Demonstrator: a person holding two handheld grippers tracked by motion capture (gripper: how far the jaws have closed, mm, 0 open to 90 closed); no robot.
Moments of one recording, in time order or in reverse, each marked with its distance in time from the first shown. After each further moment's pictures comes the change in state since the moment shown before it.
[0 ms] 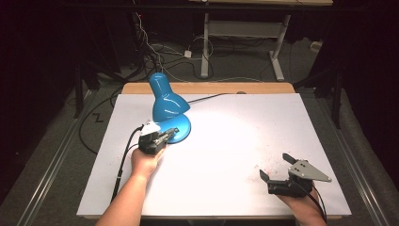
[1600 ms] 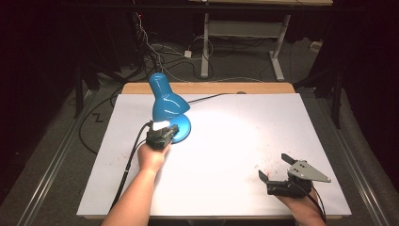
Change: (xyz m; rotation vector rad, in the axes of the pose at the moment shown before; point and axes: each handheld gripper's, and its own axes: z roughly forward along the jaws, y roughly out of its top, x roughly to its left) left arm -0.005 0.012 0.025 0.093 0.130 0.057; right arm 0.003 0.001 0.000 -0.008 0.012 0.004
